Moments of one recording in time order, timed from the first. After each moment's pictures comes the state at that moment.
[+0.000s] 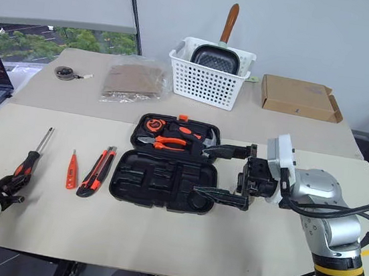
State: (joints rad) left arm 0.10 0.66 0.60 0.01 -0.52 0.55 -0.47; right arm -0.35 -0.71 -0.07 -0.31 0.73 0.34 1.21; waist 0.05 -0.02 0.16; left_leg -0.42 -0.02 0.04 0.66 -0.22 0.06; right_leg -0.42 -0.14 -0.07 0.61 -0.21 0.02
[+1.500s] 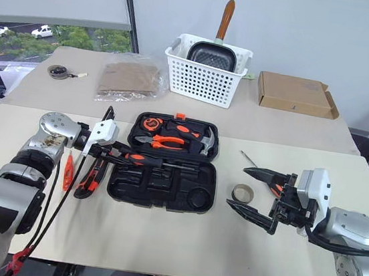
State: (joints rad) left arm -0.97 0.59 -0.17 1.10 -0.04 -0.39 -1.52; right arm 0.03 -0.77 -0.31 -0.41 0.67 0.28 1.09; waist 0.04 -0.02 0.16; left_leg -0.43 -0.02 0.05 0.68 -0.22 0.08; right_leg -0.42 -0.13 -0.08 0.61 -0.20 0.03
